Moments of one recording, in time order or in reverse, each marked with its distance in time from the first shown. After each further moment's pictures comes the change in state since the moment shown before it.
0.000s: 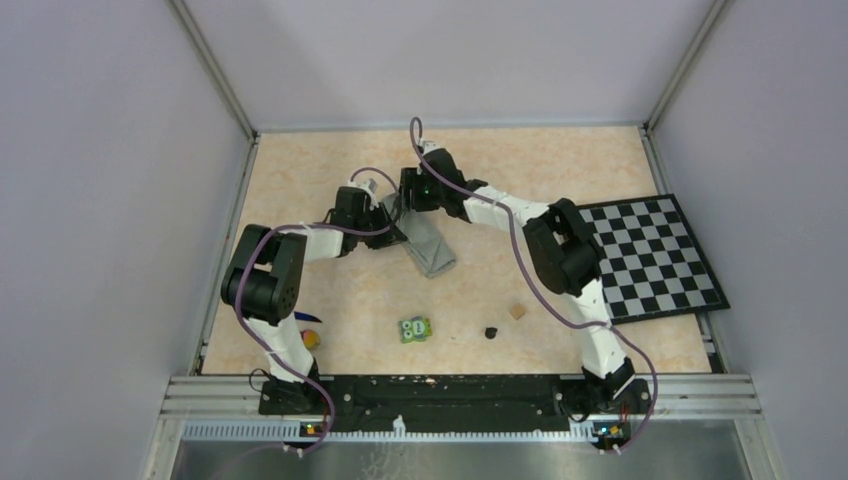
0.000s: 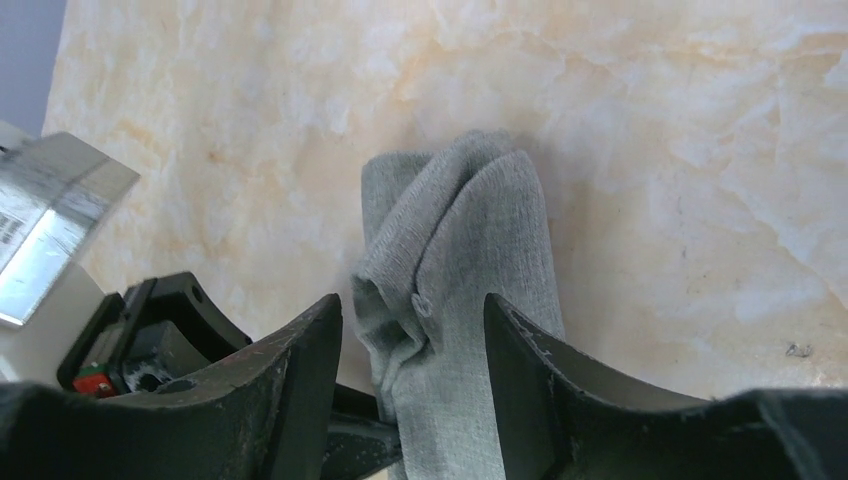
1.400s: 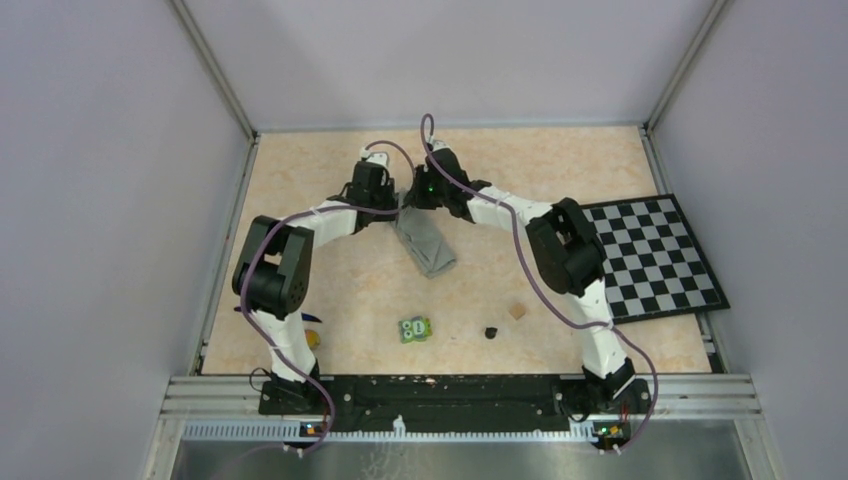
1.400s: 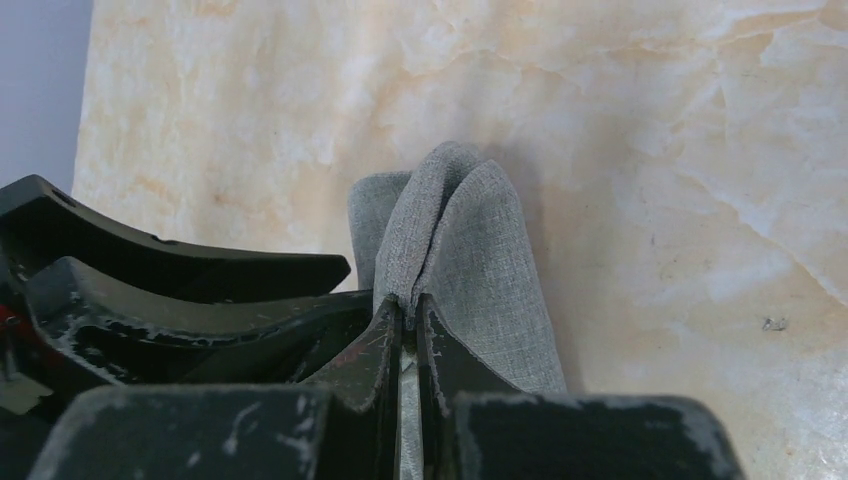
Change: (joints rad) left arm -0.060 0.049 0.261 -0.192 -0.423 0.316; right arm -0.008 -0.016 -0.020 0.022 0.073 0.101
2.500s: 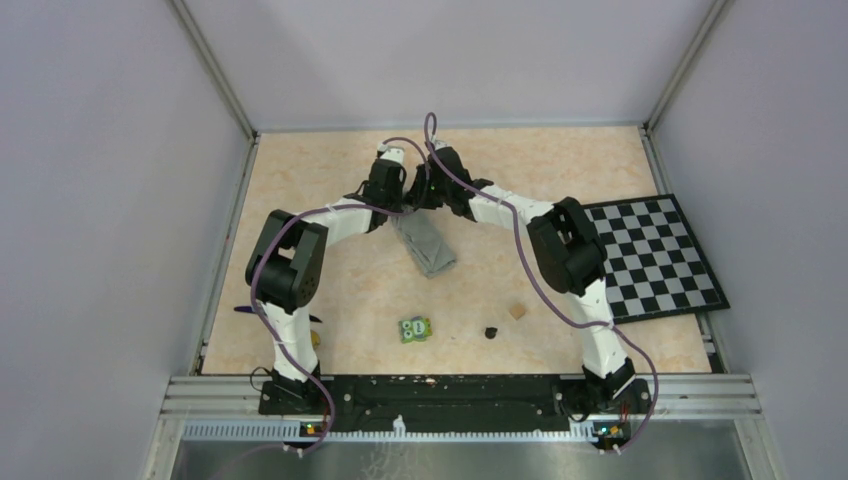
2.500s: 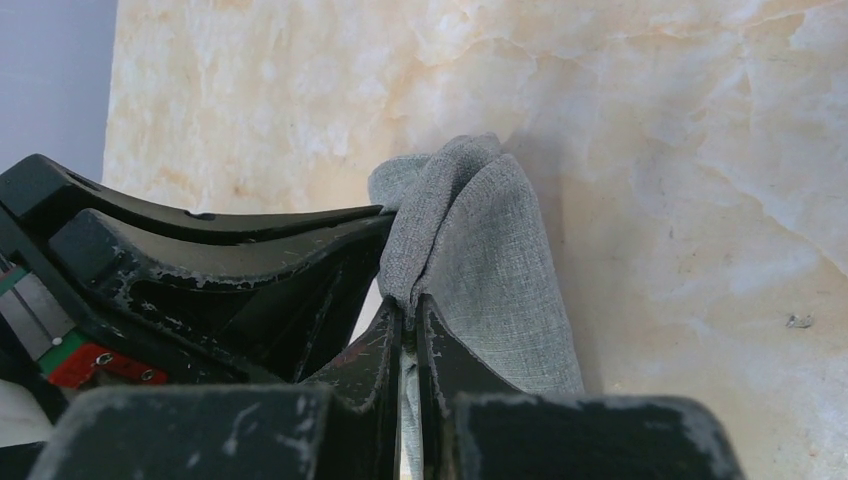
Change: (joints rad) left arm -0.087 0.082 0.076 0.059 -0.220 0.140; right arm -0.008 -0.004 -0.005 0.001 -0.052 0.035
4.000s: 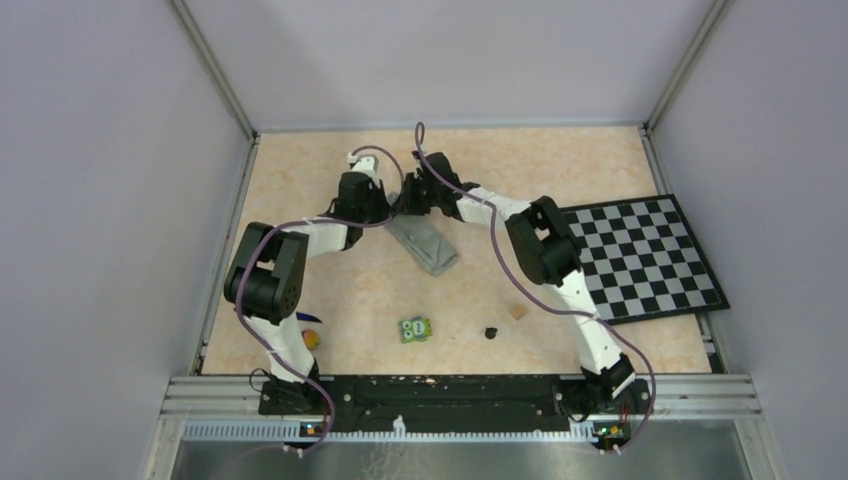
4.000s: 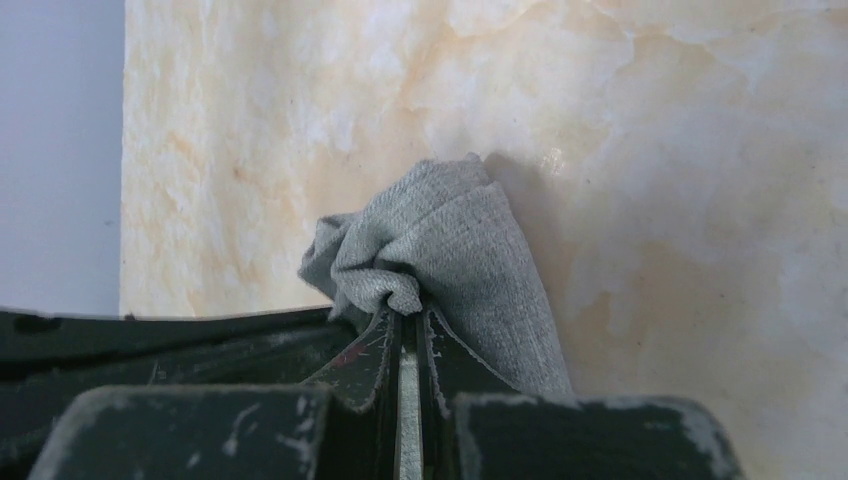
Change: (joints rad) left arm 0.115 -0.120 -0.251 0.272 0.314 -0.154; right arm -0.012 0.235 0.207 0.000 -0.195 0.045
